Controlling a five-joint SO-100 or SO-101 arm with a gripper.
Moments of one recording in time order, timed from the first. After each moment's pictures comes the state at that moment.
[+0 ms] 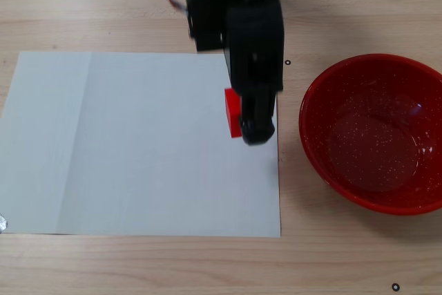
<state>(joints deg) 6.9 87.0 61.2 84.1 -2.1</state>
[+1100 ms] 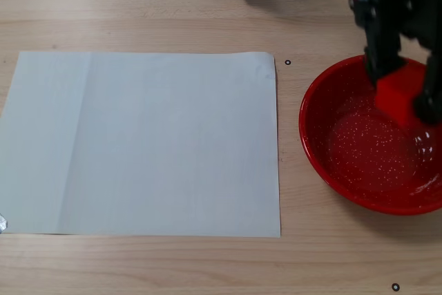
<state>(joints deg) 33.0 82.5 54.7 73.3 -7.6</state>
